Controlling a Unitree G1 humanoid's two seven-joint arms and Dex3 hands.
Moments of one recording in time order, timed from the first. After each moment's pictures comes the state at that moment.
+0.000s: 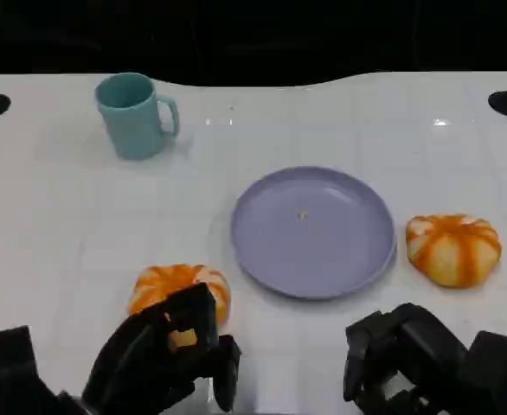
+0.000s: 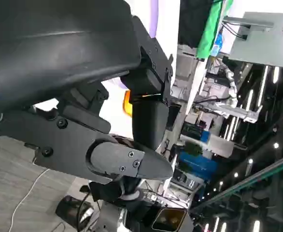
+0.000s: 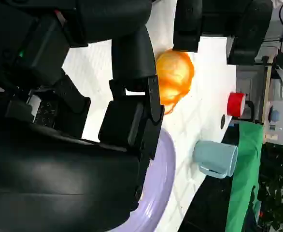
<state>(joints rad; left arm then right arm) 0.05 0.01 -0.03 0.22 -0.49 -0.08 -0.79 0.00 -0.08 0.16 0.25 0.02 -0.30 0.41</state>
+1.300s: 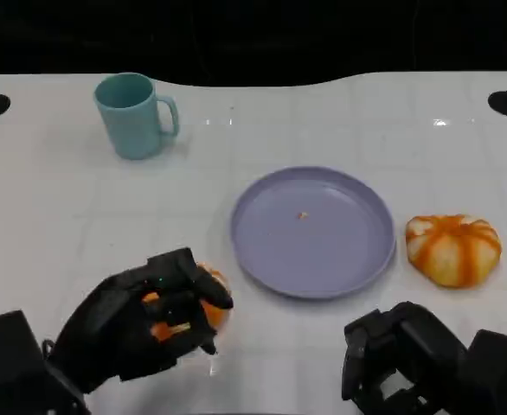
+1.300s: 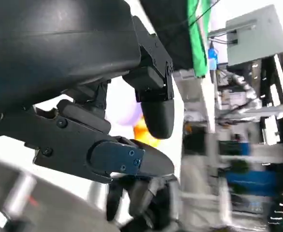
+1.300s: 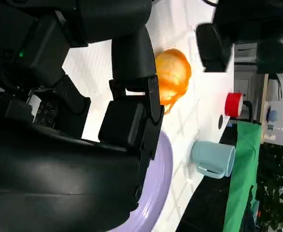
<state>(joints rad) 0.02 0.13 -0.01 0.06 -0.20 -0.26 -0.65 0.01 -0.08 0.16 0.23 0.03 -0.29 0.41</state>
